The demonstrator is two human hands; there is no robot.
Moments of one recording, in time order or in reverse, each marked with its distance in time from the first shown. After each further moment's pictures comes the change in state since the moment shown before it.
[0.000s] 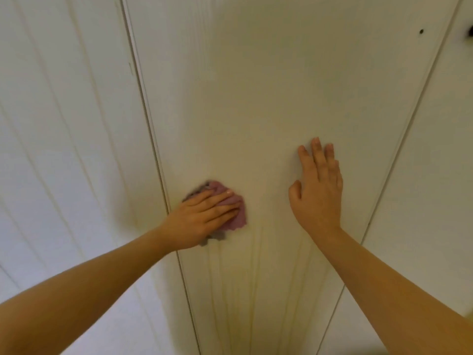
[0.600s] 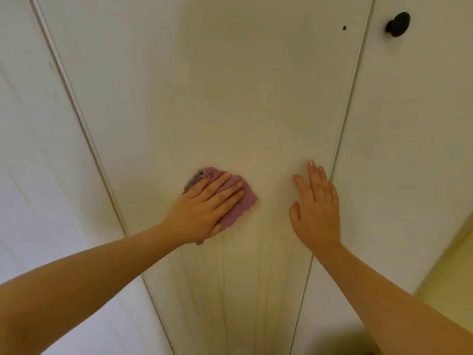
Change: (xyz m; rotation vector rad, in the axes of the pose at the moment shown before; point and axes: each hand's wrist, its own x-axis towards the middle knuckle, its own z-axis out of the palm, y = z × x) left_hand 0.081 0.034 0.013 0.008 0.062 -0.104; right_hand -0.045 0.079 -0.028 -0.173 -0.105 -0.001
